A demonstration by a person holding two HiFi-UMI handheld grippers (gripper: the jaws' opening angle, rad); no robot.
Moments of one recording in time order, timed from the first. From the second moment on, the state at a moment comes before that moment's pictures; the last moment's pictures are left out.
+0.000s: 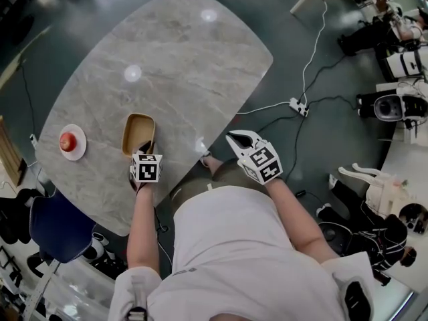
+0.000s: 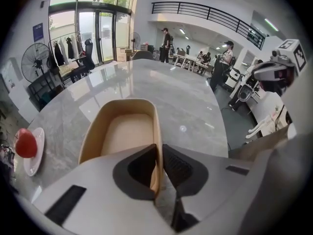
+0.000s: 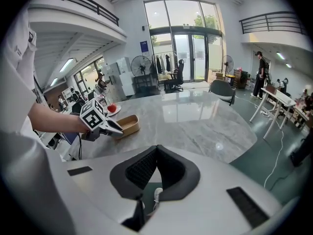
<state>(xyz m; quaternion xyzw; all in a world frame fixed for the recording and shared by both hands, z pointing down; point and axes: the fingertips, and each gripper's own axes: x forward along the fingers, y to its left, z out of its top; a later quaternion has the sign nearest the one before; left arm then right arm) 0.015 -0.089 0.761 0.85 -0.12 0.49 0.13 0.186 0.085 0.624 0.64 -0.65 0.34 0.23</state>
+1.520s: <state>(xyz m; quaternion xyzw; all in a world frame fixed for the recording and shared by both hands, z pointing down) -0.090 -0.124 0.577 0.85 -0.36 0.34 0.15 0.091 -0.071 0.570 0.44 -0.84 0.22 0.22</state>
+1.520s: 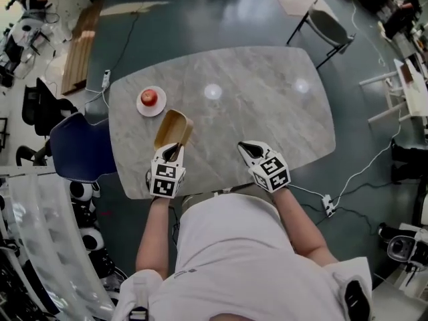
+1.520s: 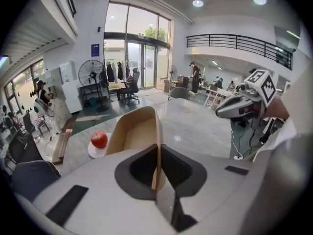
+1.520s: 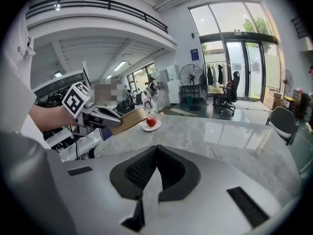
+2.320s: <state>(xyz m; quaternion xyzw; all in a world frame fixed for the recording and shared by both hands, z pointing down) -0.179 -0.095 0.479 0.84 -0.49 0.19 0.13 -0.017 -0.108 0.498 0.31 -0.92 0.15 0.17</state>
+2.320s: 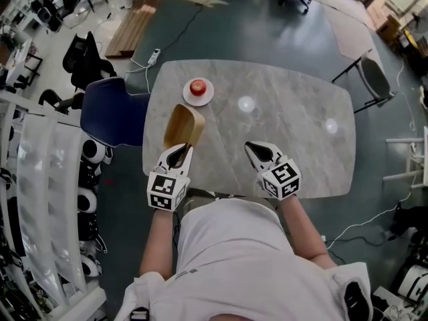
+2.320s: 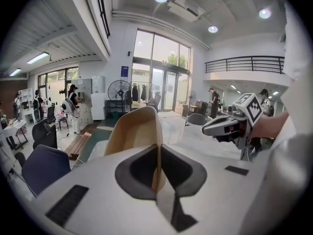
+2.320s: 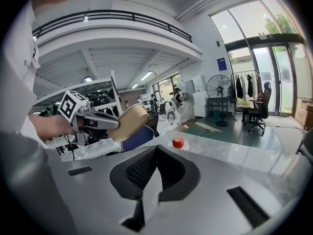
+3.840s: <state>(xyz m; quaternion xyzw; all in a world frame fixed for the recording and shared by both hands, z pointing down) -0.216 -0.094 0.450 0.84 -0.53 0.10 0.11 -0.061 -0.107 0.466 0.29 -0.94 0.09 0.14</state>
